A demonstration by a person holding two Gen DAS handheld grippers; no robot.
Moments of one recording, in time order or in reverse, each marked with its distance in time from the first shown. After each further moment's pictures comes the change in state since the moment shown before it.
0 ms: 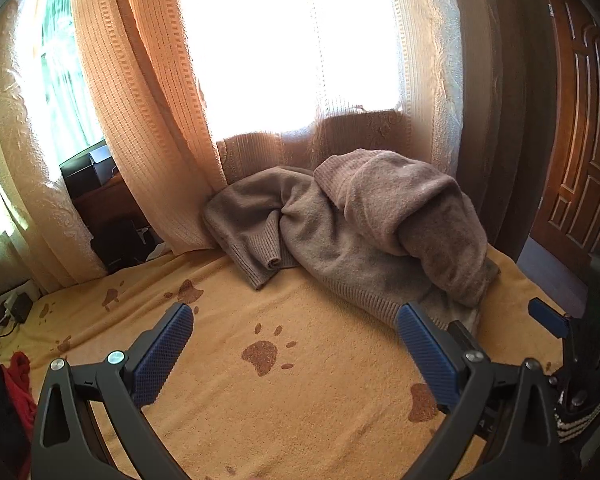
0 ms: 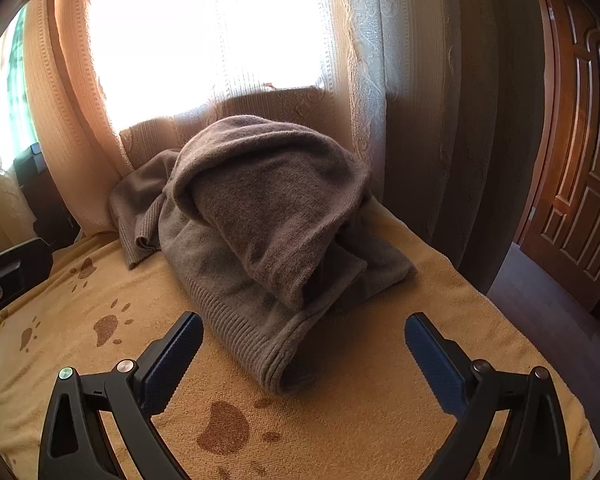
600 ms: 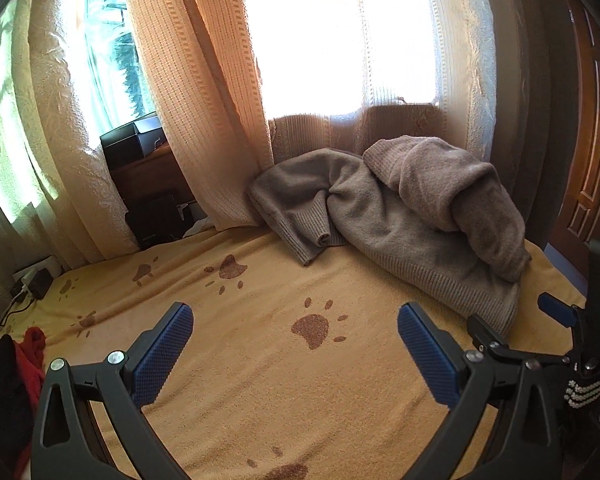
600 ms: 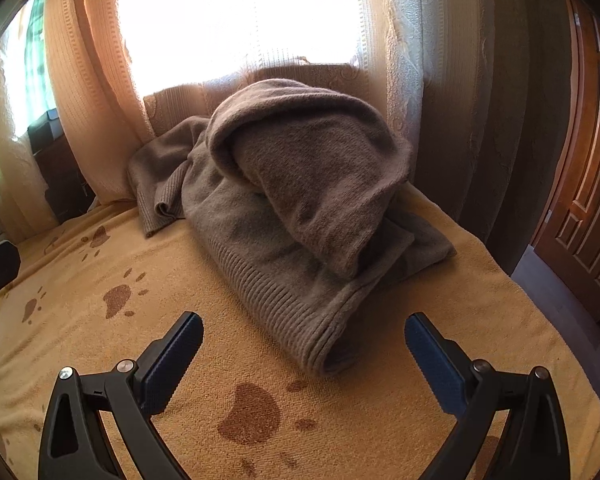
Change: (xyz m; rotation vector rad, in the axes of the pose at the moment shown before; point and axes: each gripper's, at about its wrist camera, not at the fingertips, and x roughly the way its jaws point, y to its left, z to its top) left arm -0.007 0.047 -0.030 -0.126 -0.060 0.036; right arm 0.020 0.026 -0.006 -0.054 0.040 0.056
